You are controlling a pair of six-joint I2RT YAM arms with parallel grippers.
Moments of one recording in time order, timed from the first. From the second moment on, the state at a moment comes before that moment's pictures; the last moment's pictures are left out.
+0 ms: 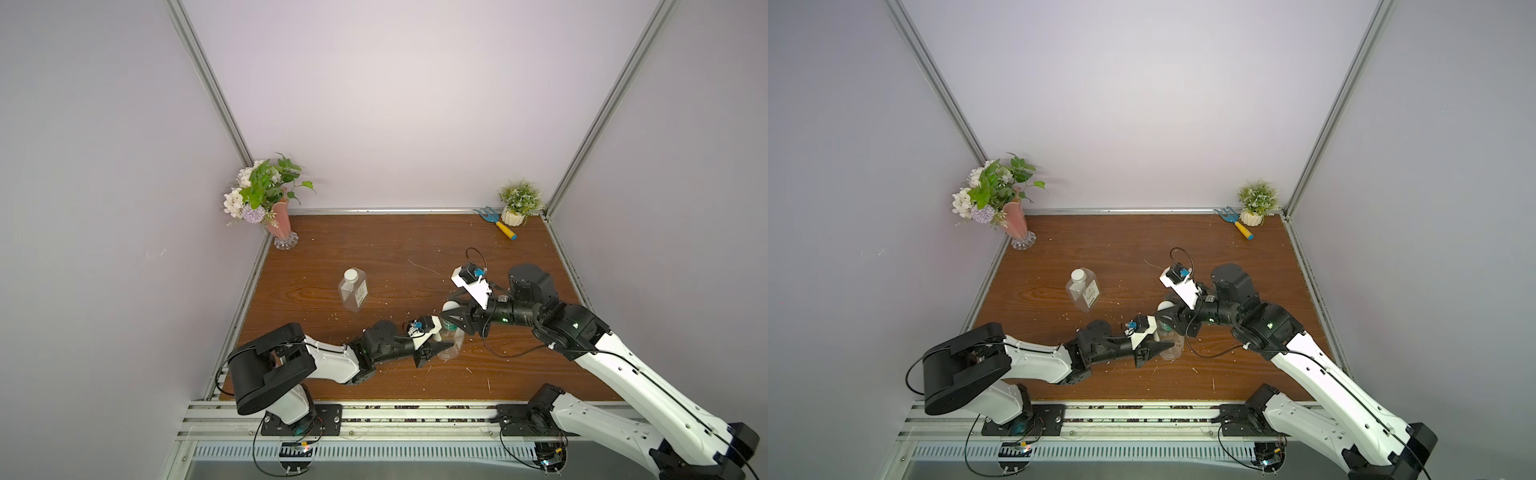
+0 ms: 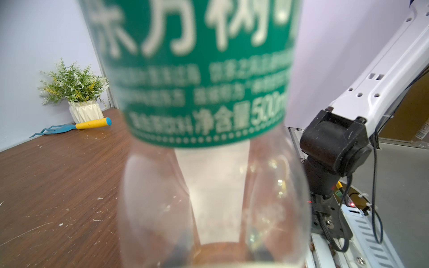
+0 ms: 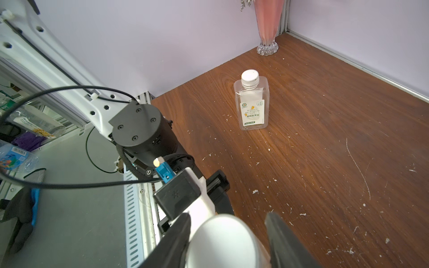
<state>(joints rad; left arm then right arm) -1.03 1.54 0.40 1.06 0.31 0.00 0.70 0.92 1.00 -0.59 -0.45 -0.05</state>
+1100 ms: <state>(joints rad) -1.03 1.54 0.40 1.05 0.30 -0.01 0.70 0.89 0.99 -0.57 -0.42 -0.04</state>
